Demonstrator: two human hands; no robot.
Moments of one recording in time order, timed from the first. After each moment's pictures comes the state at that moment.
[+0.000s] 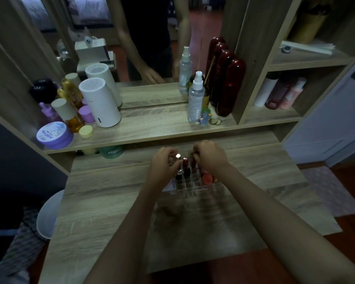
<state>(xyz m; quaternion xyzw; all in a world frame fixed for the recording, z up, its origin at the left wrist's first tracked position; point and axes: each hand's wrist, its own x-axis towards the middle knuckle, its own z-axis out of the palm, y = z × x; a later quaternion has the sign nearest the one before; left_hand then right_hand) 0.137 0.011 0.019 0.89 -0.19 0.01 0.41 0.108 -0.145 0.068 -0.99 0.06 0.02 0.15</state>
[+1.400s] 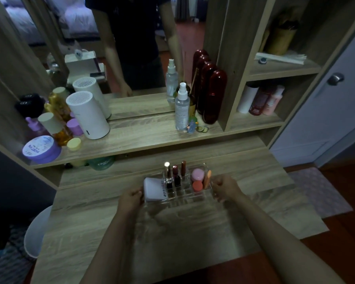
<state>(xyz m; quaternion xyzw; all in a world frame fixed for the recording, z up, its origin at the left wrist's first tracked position) 0.114 0.069 -0.016 0.78 0.16 -0.22 0.57 0.047 -0.216 -0.009 -0.88 0.26 0.13 0.37</state>
